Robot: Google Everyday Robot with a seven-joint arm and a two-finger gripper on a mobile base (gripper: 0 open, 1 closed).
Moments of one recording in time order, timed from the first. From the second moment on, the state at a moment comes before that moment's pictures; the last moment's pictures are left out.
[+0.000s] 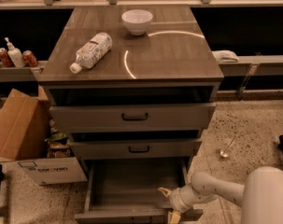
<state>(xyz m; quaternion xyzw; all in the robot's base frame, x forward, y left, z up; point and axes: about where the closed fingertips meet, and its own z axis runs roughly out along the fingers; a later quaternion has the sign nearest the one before) 0.425 -0.103 0.201 -0.66 0.65 0.32 0.21</state>
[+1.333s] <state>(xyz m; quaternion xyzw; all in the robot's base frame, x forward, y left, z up) 0.457 -0.241 0.318 -0.61 0.72 0.20 0.28</state>
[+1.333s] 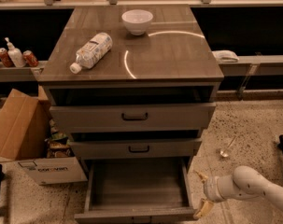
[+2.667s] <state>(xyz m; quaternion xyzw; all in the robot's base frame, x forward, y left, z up) 0.526 -0.302 0.408 -0.61 0.72 0.16 0.30</state>
